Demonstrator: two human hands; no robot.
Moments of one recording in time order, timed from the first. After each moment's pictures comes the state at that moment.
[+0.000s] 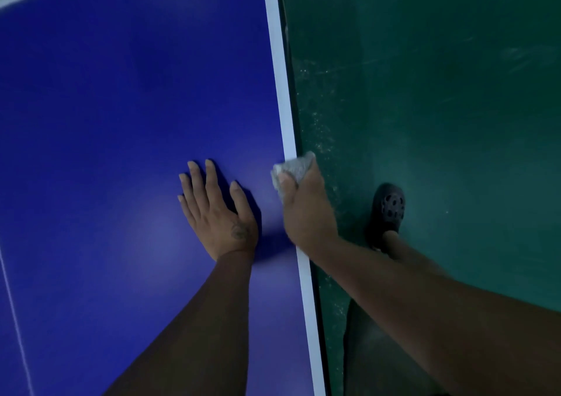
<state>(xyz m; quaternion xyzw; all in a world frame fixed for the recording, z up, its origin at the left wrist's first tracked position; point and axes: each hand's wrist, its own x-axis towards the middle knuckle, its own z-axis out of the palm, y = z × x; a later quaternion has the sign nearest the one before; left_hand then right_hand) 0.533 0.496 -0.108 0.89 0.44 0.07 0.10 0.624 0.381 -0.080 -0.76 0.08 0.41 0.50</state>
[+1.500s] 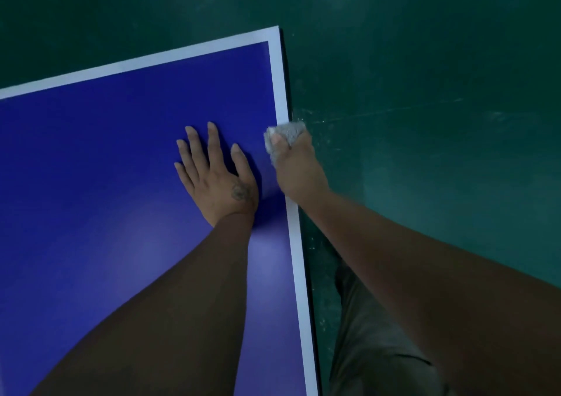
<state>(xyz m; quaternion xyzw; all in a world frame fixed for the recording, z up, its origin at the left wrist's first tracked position) 0.771 0.602 -0.114 0.88 0.46 0.07 0.08 0.859 0.506 -0.102 -0.74 0.10 0.43 0.51</state>
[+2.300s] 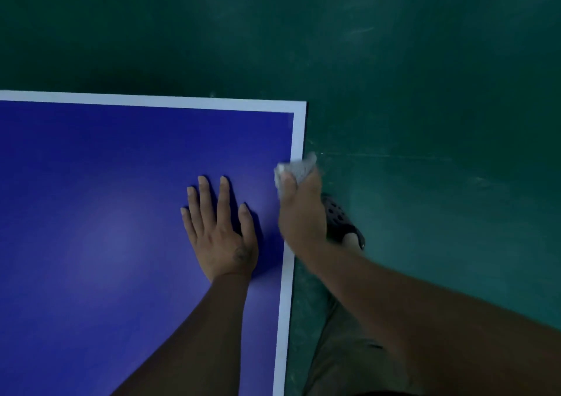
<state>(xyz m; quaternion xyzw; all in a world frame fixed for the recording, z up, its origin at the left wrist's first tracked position) 0.770 0.604 -0.113 0.89 0.44 0.07 0.08 0.897 0.529 -0.095 -0.79 0.08 0.39 0.46</state>
